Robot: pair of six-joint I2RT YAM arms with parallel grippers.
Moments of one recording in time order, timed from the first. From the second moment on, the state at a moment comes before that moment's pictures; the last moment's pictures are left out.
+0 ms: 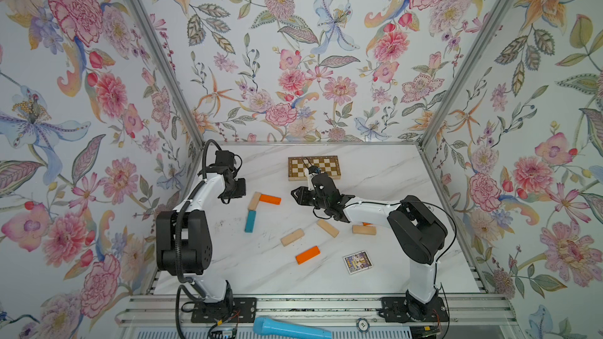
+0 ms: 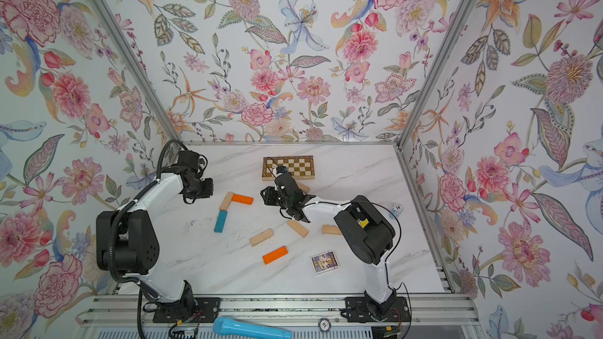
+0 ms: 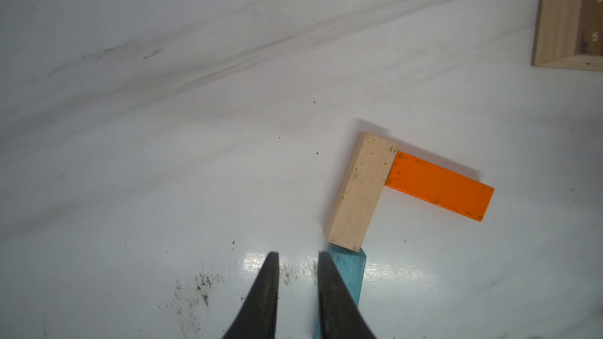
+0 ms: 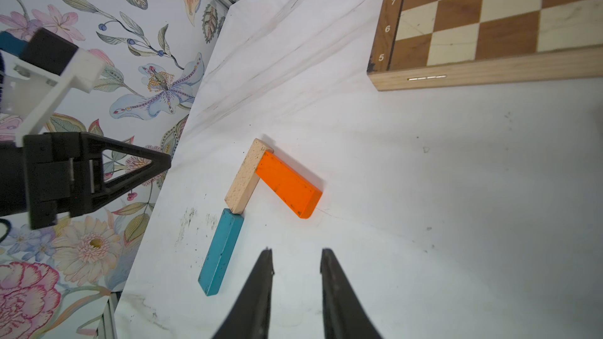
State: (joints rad) left arm 0.00 1.71 1.27 -0.76 0.00 -0.07; right arm 0.80 1.95 1.18 0.26 -0.13 0.74
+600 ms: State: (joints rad) left arm -0.03 2.00 1.37 -0.68 -0.01 0.00; right arm 0.84 2.13 1.28 0.20 -0.12 0.81
